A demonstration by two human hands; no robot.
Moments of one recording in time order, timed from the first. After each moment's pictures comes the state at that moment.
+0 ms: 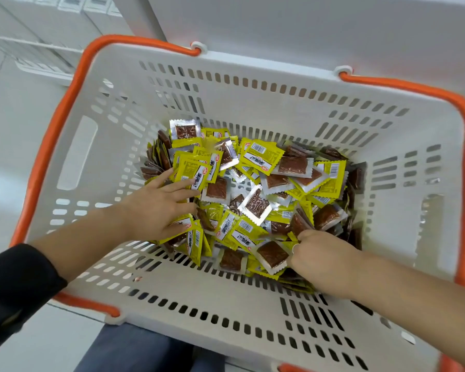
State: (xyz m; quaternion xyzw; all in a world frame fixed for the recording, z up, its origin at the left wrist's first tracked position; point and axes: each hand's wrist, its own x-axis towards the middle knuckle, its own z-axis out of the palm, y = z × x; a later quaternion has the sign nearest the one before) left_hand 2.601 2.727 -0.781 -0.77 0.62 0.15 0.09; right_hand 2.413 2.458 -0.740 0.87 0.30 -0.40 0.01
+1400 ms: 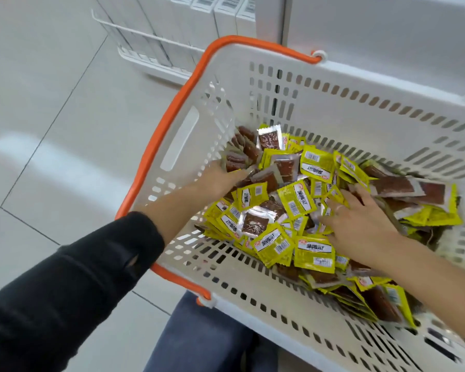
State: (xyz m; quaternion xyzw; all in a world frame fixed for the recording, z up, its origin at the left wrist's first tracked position) left_hand 2.614 2.717 -0.760 -0.87 -0.06 0.36 -0.33; right_hand 2.483 2.486 -0.770 0.92 0.12 -0.34 0.16
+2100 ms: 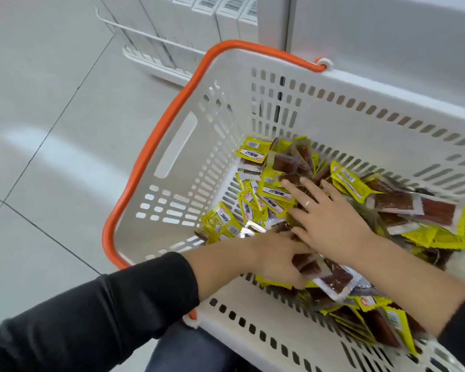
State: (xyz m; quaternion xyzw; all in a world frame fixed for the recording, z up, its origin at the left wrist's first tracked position) left_hand 2.536 2.655 -0.767 -0.76 0.33 0.56 -0.11; right_hand 2.512 2.498 -0.794 0.97 0.21 -0.11 -0.02
